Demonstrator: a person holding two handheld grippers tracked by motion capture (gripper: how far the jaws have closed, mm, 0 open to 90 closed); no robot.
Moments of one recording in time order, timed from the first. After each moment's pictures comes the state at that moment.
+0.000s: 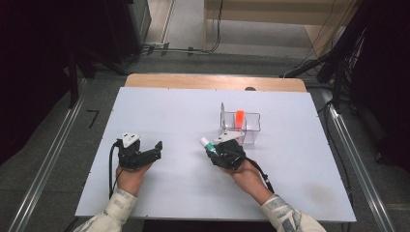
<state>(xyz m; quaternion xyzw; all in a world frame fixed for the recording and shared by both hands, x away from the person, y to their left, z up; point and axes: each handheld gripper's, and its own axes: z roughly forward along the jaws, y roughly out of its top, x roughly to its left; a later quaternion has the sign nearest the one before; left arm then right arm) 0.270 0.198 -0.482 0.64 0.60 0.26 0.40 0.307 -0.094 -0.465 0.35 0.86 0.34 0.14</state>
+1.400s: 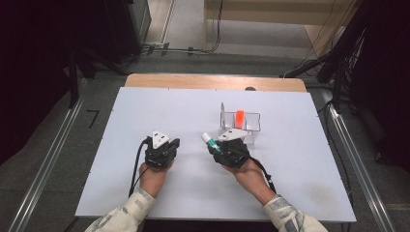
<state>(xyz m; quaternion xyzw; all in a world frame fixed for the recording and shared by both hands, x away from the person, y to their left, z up) 0.280 0.130 -0.480 0.70 0.52 0.24 0.42 0.304 -0.102 -0.450 0.35 0.84 0.38 0.15</state>
